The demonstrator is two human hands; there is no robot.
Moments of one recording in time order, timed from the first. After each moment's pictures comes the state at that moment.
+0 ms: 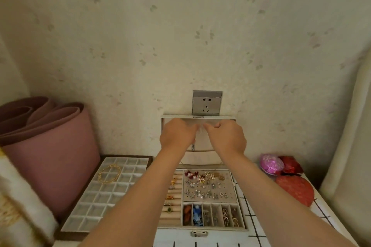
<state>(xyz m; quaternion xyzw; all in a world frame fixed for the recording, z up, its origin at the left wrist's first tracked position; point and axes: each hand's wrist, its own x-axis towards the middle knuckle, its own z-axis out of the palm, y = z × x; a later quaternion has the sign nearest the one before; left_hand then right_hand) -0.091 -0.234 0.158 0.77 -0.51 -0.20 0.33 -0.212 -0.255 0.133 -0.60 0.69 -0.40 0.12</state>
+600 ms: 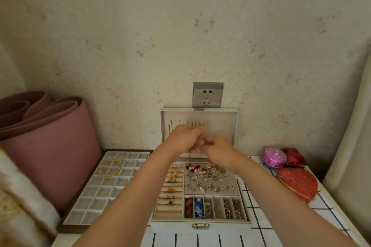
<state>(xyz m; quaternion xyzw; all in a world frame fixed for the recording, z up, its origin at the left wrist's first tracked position) -0.086 -0.225 0.135 0.62 -0.51 -0.47 0.37 -0.223 -0.239 0.098 -0.69 0.53 -0.23 0.43</state>
